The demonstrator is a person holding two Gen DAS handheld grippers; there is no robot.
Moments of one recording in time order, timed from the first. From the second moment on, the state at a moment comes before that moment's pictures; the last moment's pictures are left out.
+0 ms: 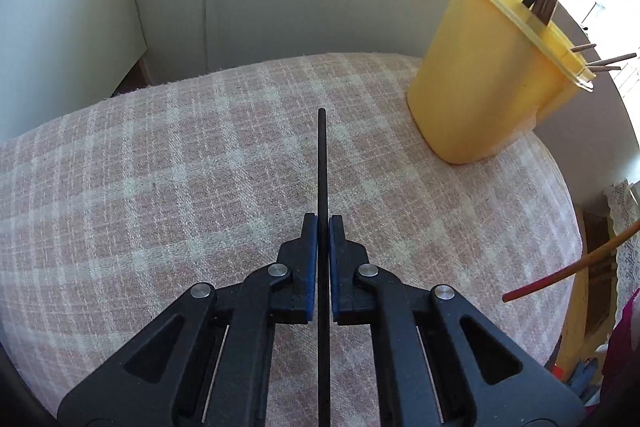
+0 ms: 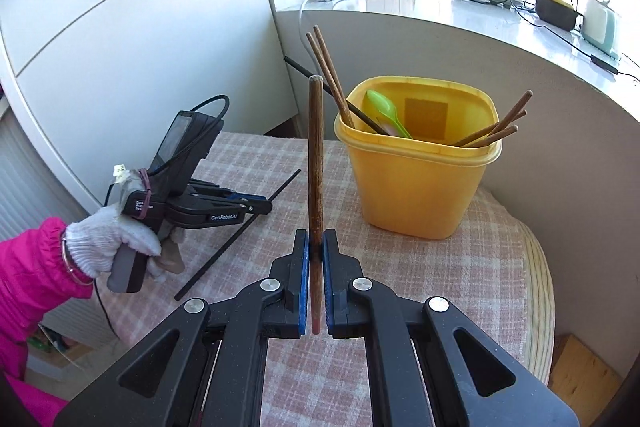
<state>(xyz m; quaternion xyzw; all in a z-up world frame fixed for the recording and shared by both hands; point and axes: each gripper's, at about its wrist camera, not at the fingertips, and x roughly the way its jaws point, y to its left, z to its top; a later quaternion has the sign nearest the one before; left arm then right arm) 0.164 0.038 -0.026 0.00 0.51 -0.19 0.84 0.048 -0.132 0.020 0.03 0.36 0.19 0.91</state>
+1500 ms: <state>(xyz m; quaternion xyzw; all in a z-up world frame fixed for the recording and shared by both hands) 0.113 -0.029 0.173 -0.06 0.24 -0.35 0.91 0.070 -0.218 0.095 0.12 0.26 0.15 0.95</state>
